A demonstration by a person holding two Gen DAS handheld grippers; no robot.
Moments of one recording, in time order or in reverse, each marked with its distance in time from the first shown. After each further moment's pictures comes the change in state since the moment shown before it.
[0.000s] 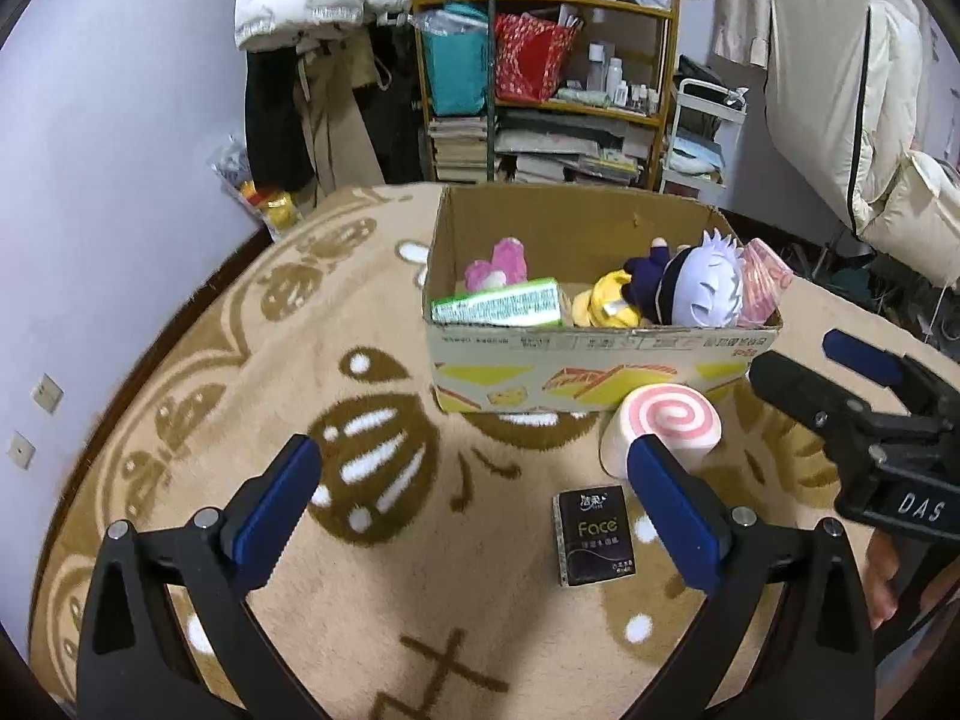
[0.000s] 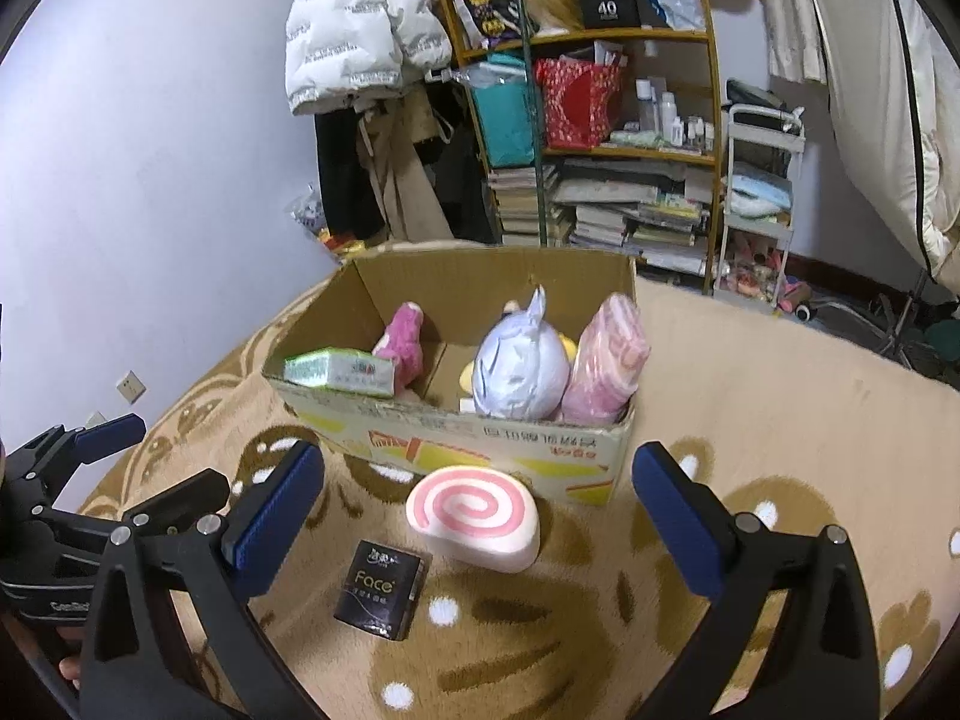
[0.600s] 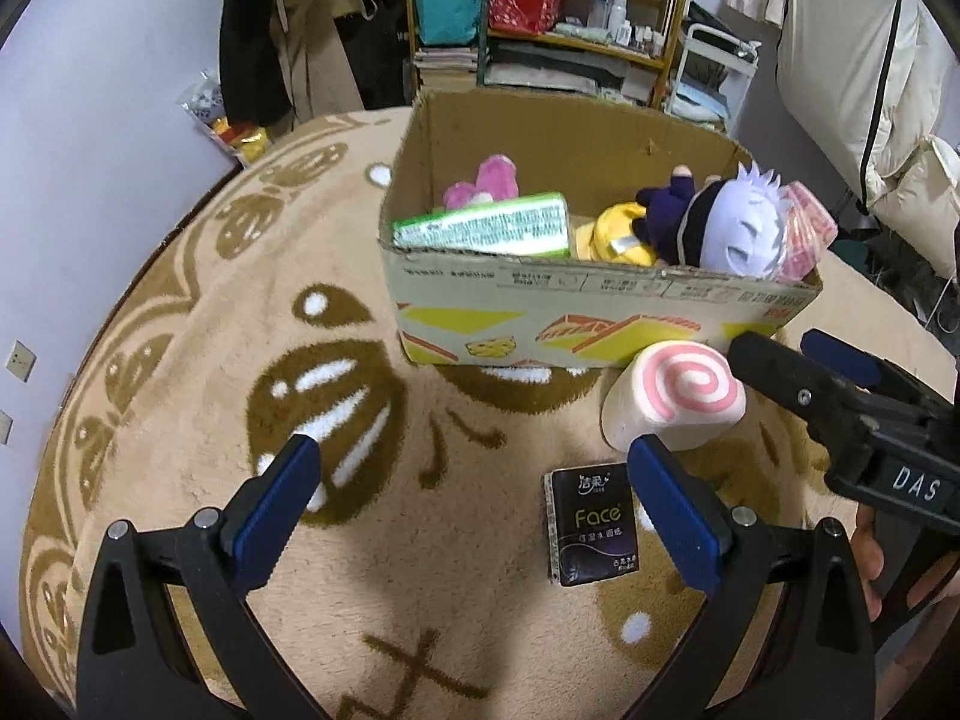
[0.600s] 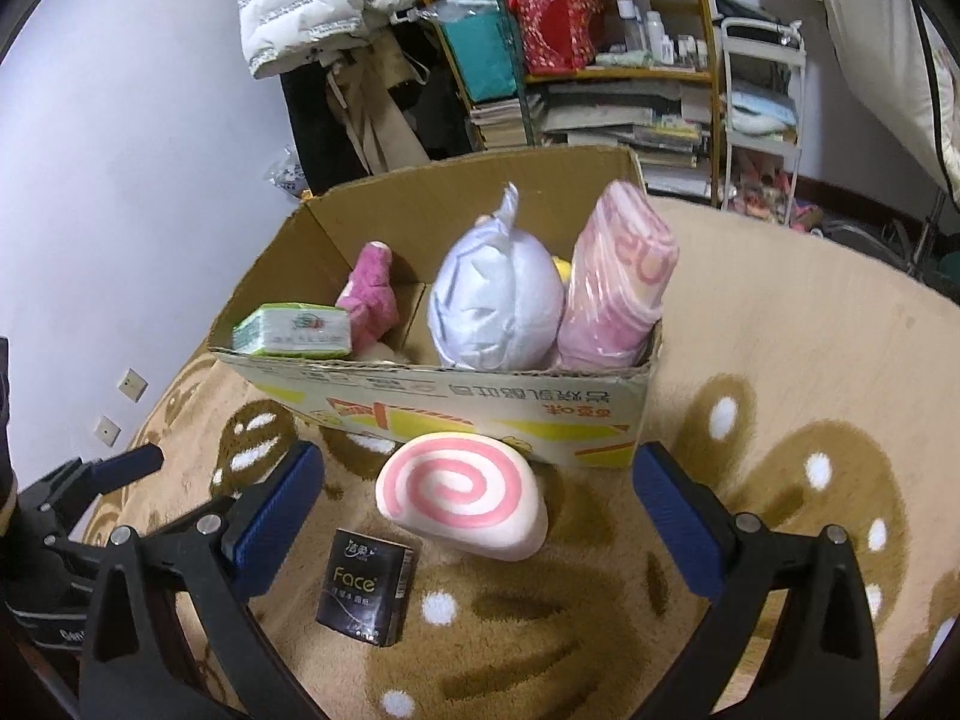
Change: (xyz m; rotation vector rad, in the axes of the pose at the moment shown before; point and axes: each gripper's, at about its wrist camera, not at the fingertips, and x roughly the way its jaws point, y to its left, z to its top) left arm 0.056 -0.004 -0.004 -0.014 0.159 -0.046; right arm 0.055 -0.023 -0.008 0.106 0.144 0.030
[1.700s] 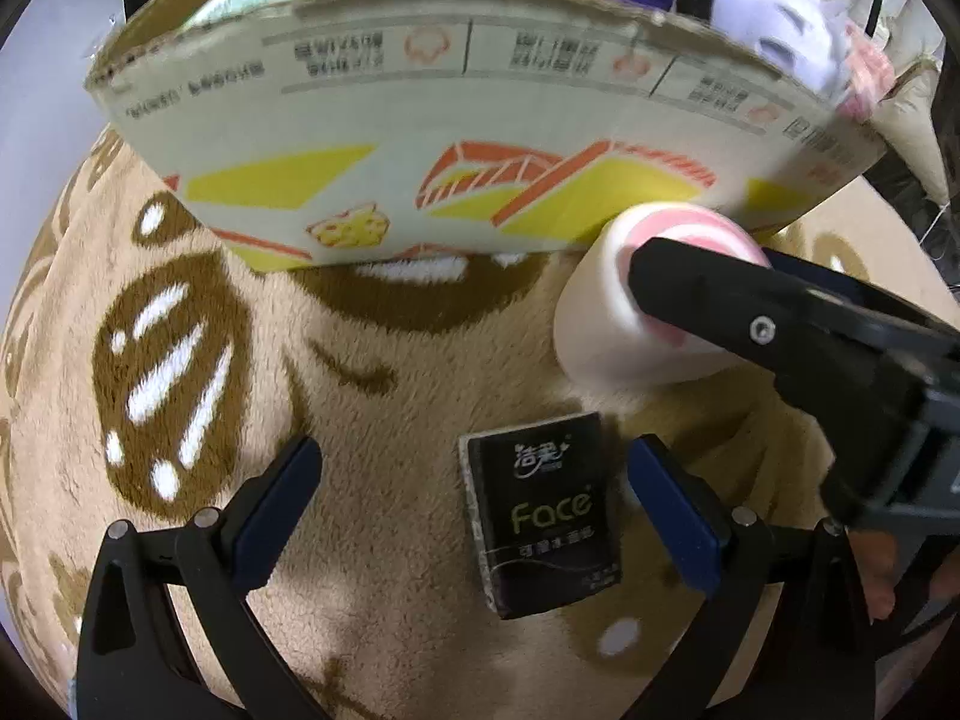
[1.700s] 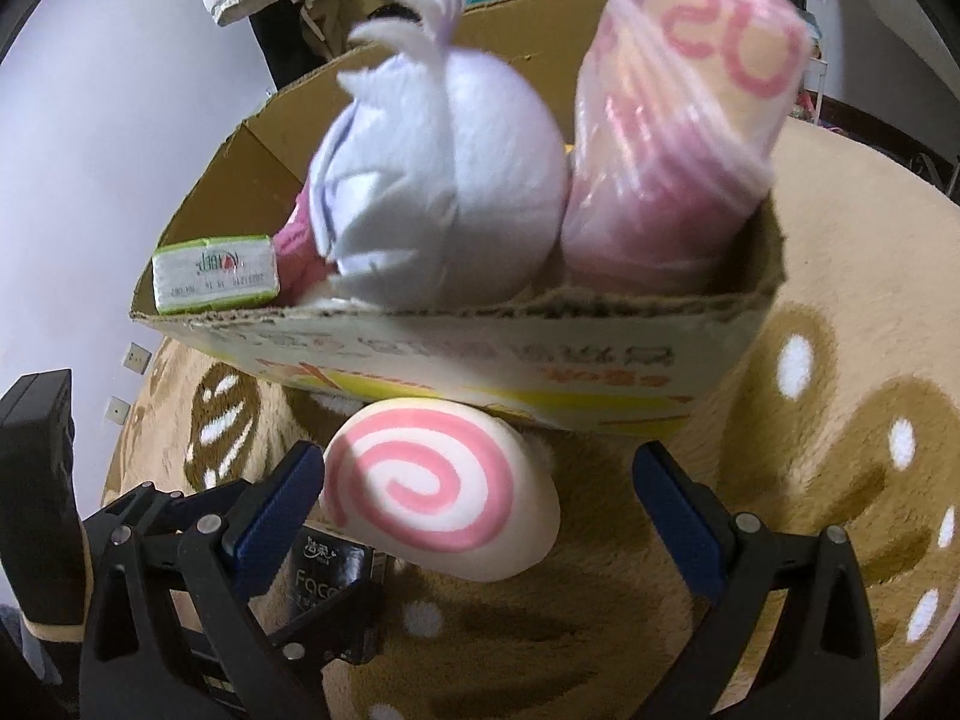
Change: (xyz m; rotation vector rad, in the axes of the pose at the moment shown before) left arm 0.089 -0.036 -0.014 0.085 0.260 -0.090; right arm 0.062 -0.015 -0.005 0.050 0.192 0.041
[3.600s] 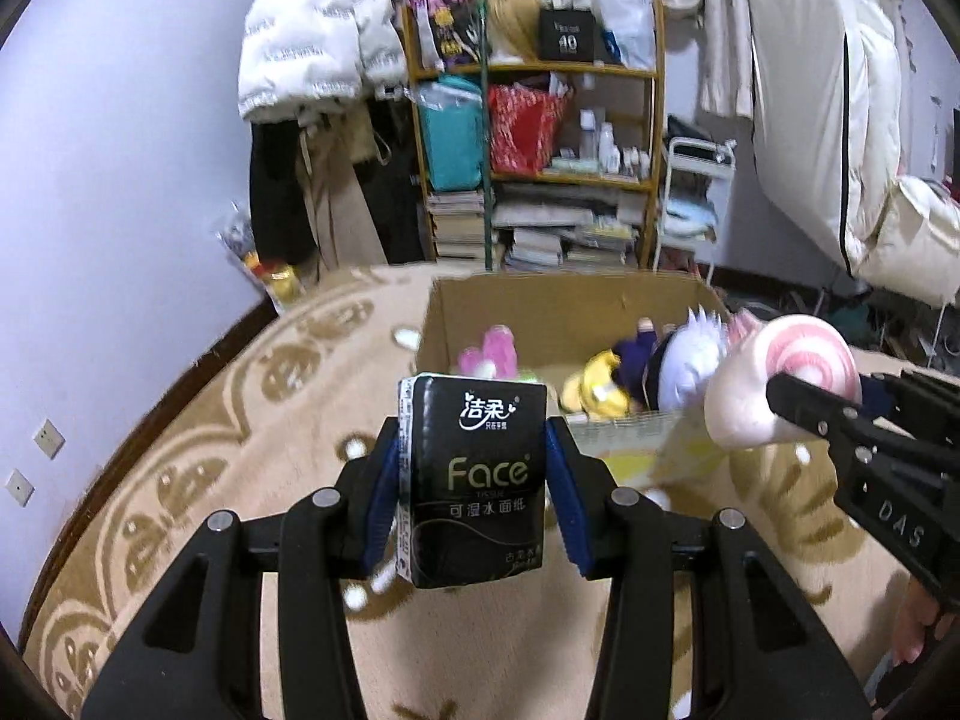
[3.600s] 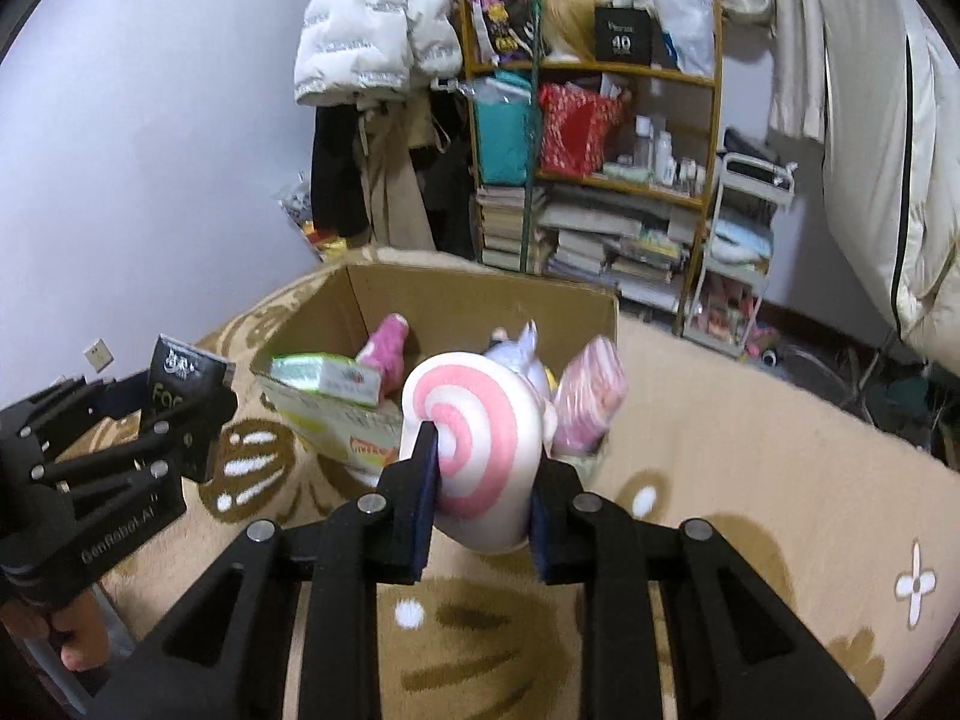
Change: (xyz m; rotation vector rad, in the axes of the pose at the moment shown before) left arm -0.180 0.003 -0.029 -0.032 -0.624 0.172; right arm -0.127 0.065 -0.019 -0.263 -0.388 -0.189
